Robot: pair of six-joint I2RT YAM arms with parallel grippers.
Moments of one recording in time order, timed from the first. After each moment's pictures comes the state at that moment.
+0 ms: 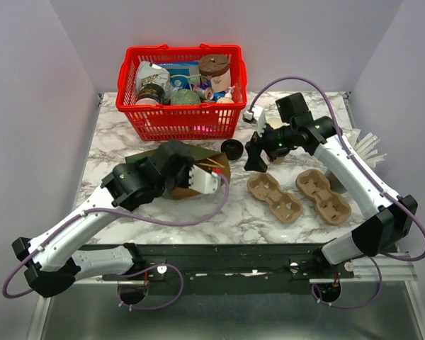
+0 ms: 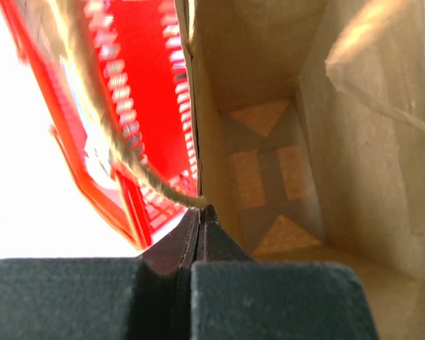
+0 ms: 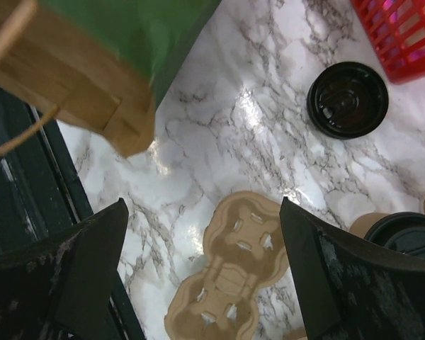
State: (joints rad) left arm -0.96 1.07 1.30 -1.00 -0.34 1.05; right arm 0.48 1.48 1.51 -0.89 -0.57 -0.44
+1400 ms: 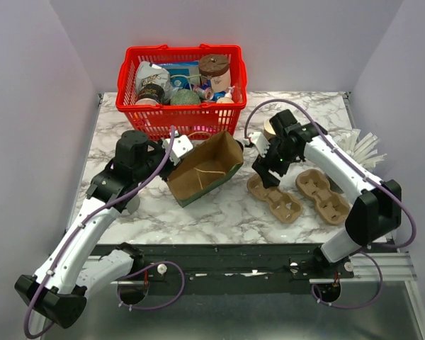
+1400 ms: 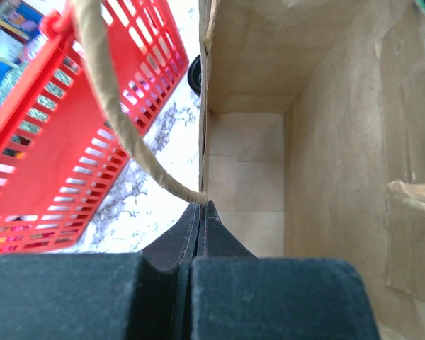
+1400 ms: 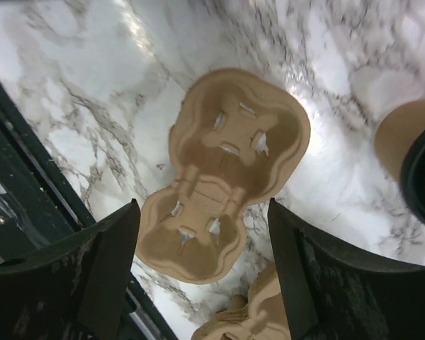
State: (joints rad) left arm -0.45 0.93 1.05 -0.56 0.35 0.46; right arm 0.44 1.56 1.38 -1.07 -0.36 -0.64
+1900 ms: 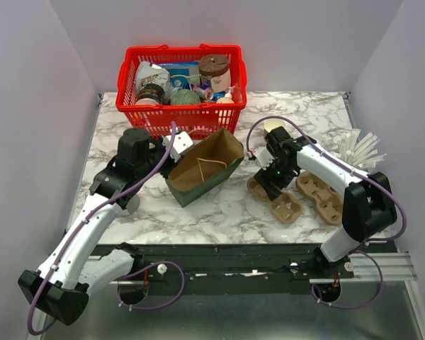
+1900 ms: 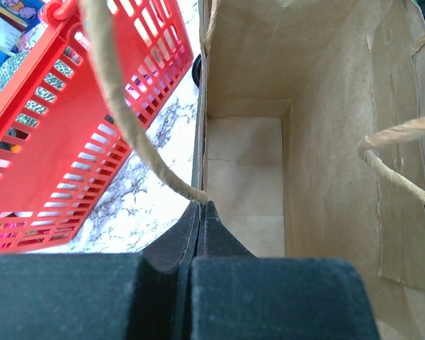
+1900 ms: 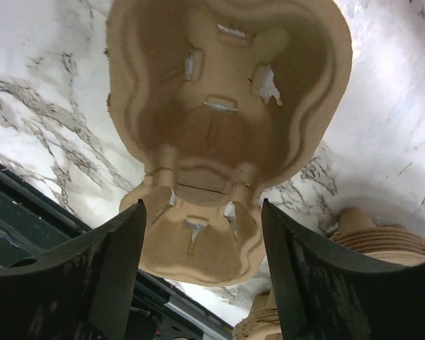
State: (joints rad) left arm -0.43 0.96 1.04 -0.52 0.35 0.44; right arm 0.44 1.61 1.17 -0.97 -0.18 -0.43
